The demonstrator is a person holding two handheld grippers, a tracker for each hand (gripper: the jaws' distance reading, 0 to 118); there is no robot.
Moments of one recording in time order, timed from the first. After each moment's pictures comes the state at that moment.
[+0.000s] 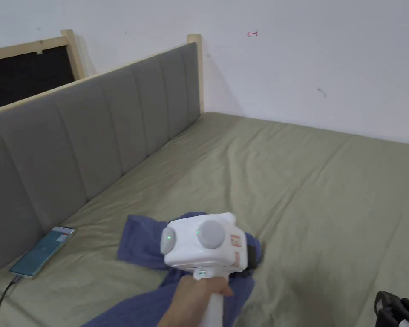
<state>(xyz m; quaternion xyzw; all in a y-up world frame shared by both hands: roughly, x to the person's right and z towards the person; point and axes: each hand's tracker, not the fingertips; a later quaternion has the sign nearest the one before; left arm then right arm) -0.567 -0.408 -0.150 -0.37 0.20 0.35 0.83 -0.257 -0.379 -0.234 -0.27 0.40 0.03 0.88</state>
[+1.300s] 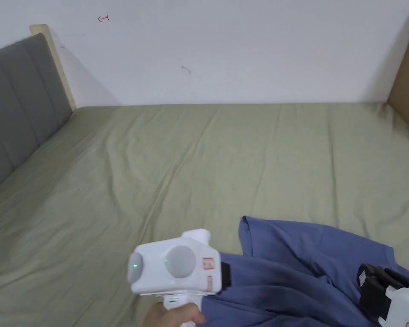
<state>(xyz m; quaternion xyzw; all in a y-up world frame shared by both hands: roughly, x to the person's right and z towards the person) -0.449 -0.458 -0.200 -0.44 0.13 0.29 0.84 -0.117 -0.396 -0.265 -0.31 0.27 -0.04 0.91</state>
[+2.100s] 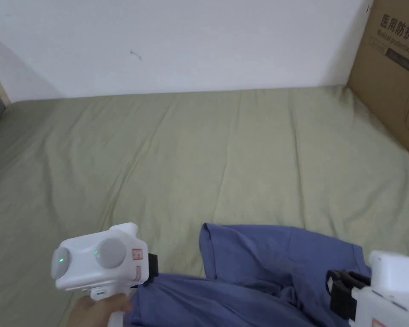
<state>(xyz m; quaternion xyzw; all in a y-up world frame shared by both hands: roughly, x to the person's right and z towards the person) -0.517 -0.477 -0.271 -0.49 0.18 0.24 0.82 -0.126 -0.421 -0.348 -0.37 0.27 -0.01 0.89</state>
